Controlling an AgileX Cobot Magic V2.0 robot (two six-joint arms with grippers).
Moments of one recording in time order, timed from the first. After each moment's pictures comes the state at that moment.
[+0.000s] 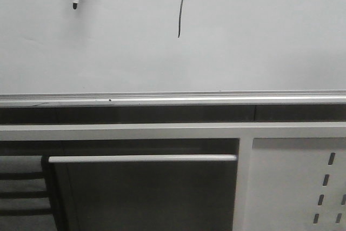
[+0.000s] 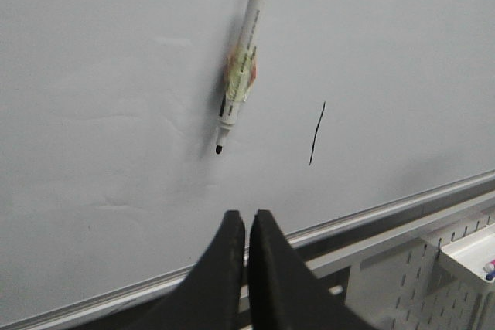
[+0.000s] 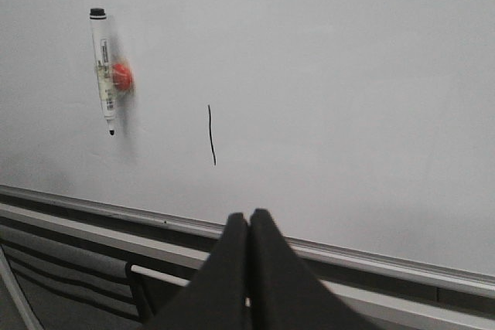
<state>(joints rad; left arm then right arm) -0.73 0.17 -0.18 -1.55 -0.11 1.52 0.24 -0.01 -0.25 0.67 0.34 -0.52</state>
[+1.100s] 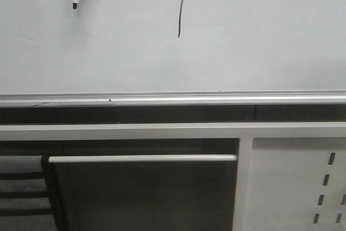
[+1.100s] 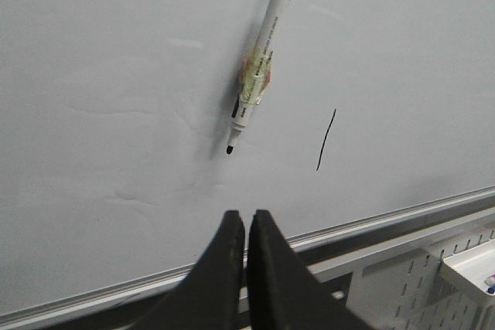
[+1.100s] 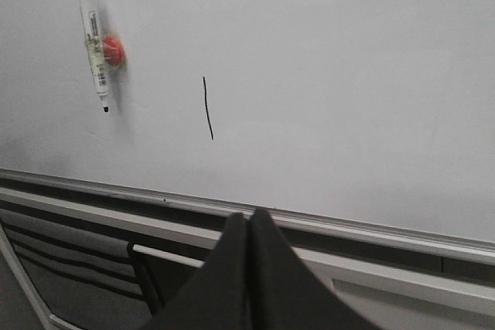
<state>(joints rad) -0.73 0.15 -0.17 -1.55 -0.13 1.51 0.24 -0.01 -0.20 0.68 0.34 -0.52</state>
